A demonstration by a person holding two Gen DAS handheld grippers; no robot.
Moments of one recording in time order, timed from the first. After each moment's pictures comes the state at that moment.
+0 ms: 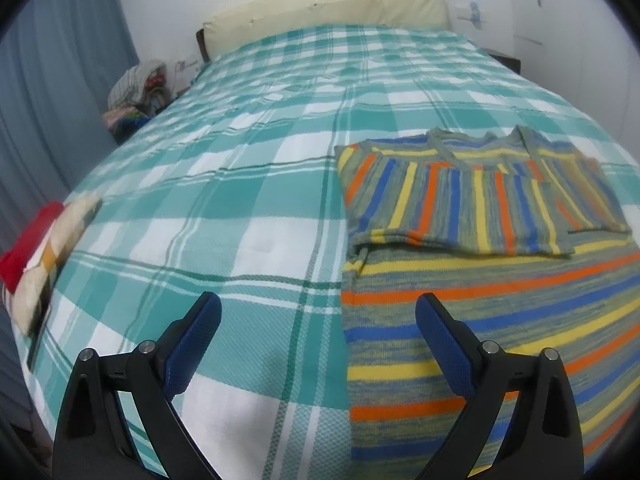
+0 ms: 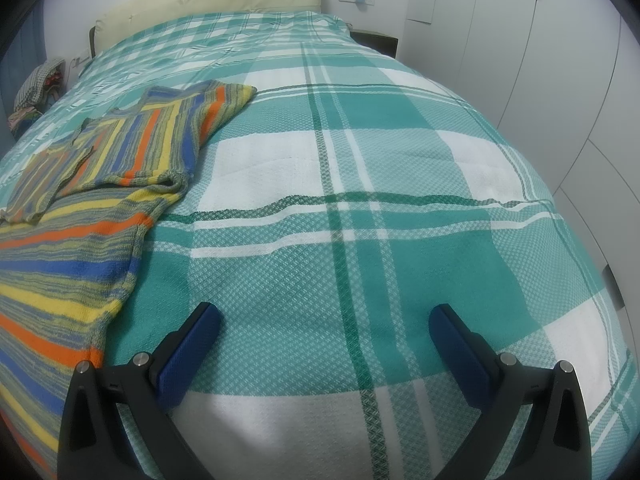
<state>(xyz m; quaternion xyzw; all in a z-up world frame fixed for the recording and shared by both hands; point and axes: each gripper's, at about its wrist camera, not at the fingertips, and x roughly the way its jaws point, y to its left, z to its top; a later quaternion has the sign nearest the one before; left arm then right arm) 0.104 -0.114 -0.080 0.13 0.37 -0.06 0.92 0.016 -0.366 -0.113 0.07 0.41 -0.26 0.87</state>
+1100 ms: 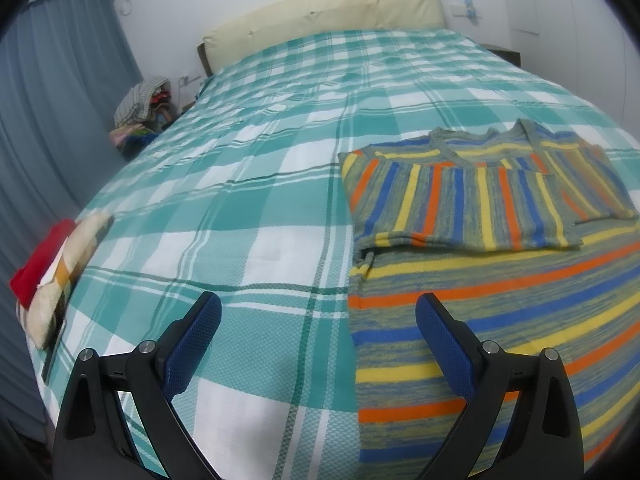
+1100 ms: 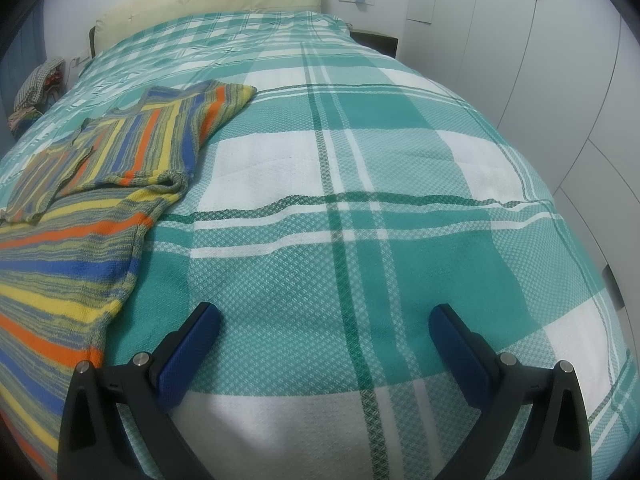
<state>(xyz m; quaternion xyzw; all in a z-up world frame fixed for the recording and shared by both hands) 0.100 -0.124 -0.080 0.16 0.35 -0.06 0.92 0.017 -0.366 -0.113 0.07 0.41 -0.26 0.87</state>
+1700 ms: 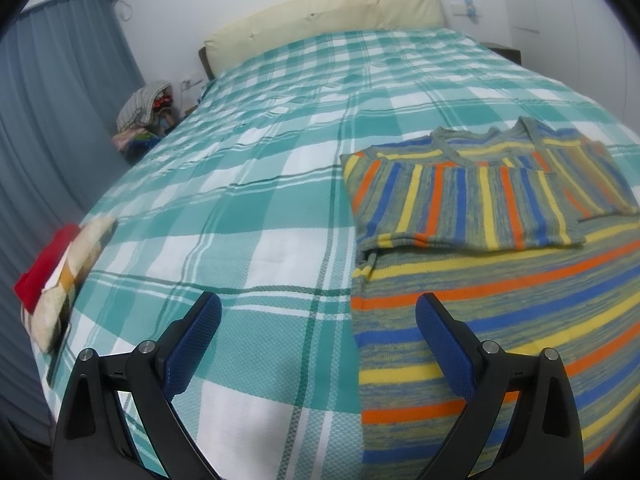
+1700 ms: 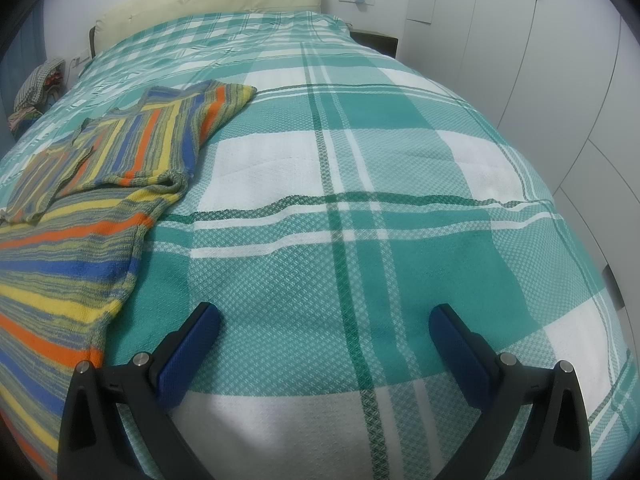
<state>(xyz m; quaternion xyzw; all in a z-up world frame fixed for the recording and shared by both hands) 0.099 -0.127 -0.080 0.16 0.35 -0.07 0.92 0.017 -0.366 -0.113 0.07 0.41 -0.26 0.87</state>
